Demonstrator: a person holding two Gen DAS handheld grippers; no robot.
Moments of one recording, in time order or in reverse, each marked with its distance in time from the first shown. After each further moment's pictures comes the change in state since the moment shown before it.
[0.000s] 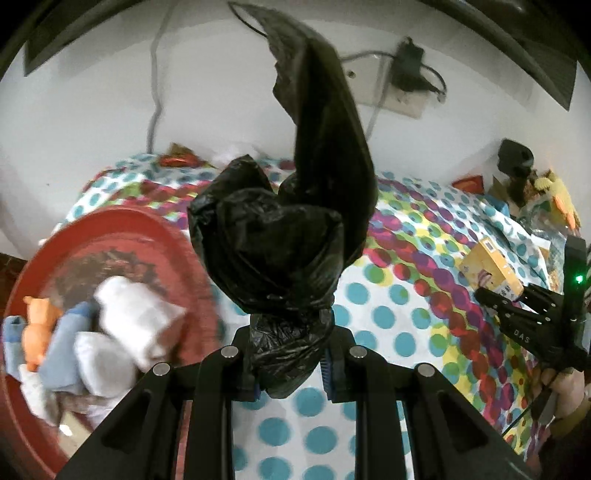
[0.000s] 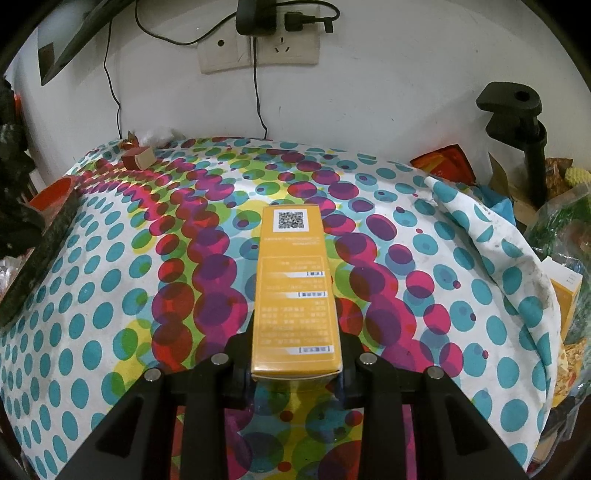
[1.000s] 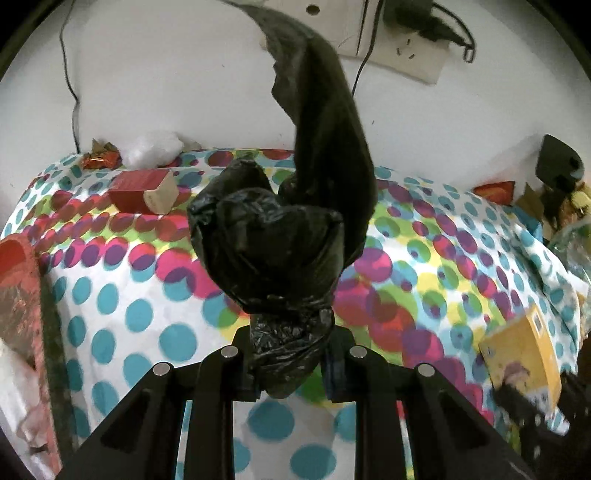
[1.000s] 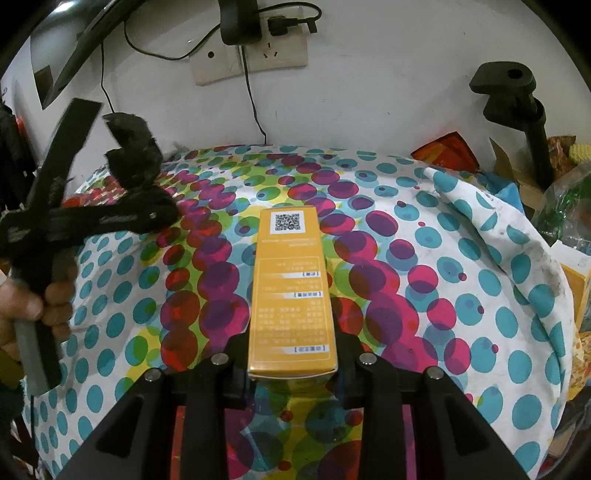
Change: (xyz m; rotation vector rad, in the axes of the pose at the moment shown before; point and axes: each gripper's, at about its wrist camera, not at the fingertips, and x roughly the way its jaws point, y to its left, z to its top) left arm 0.117 -0.067 0.047 -0.027 0.062 -0.011; right arm -0.002 -0.008 -0.001 0.058 -0.009 0.066
